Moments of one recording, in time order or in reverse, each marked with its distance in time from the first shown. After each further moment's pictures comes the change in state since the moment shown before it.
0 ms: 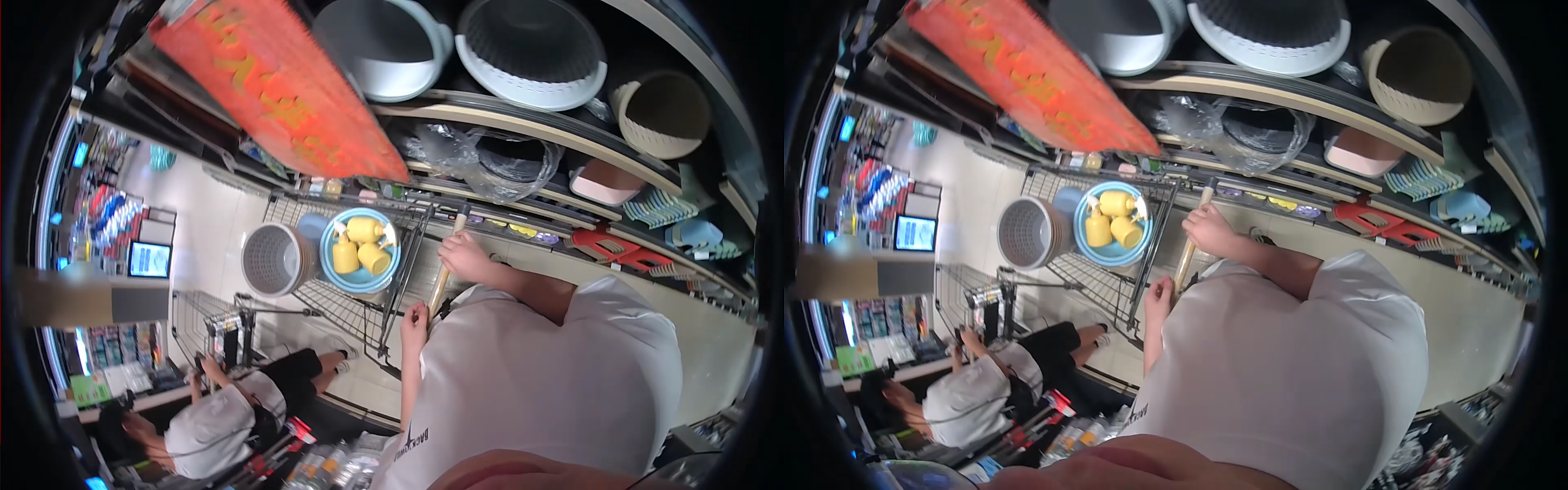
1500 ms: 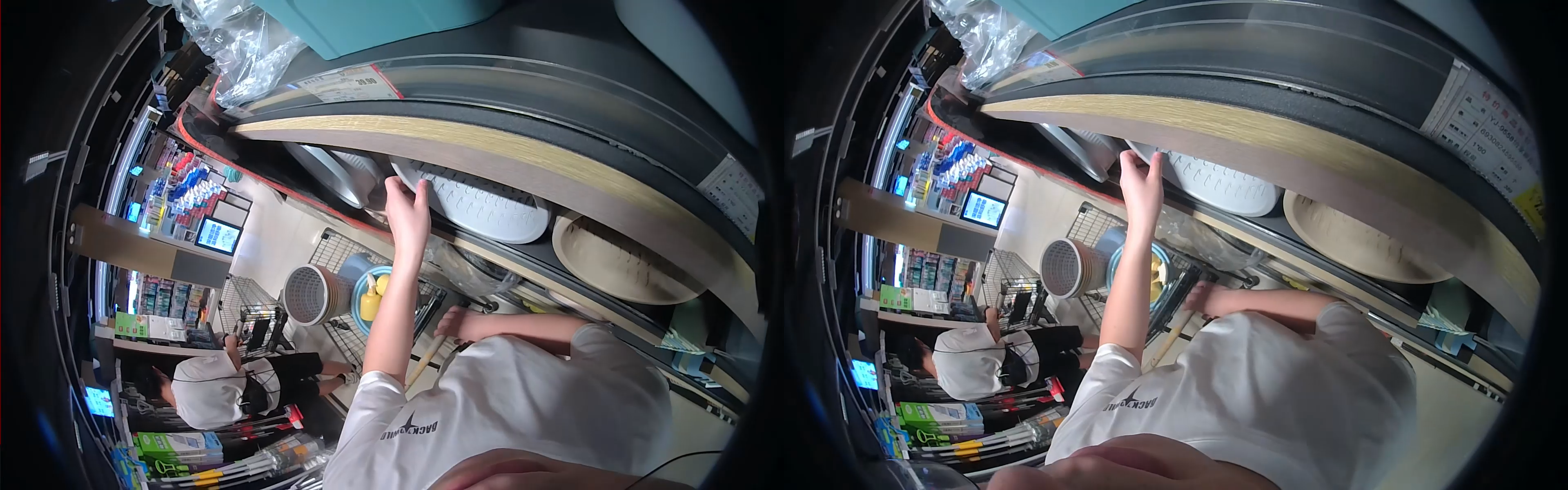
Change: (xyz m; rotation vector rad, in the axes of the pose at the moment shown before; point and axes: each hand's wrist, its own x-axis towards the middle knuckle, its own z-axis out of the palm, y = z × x) left_hand 0.172 0.476 0.287 0.285 0.510 0.719; right_hand -0.034 0.205 -0.055 0.323 -0.381 -0.829
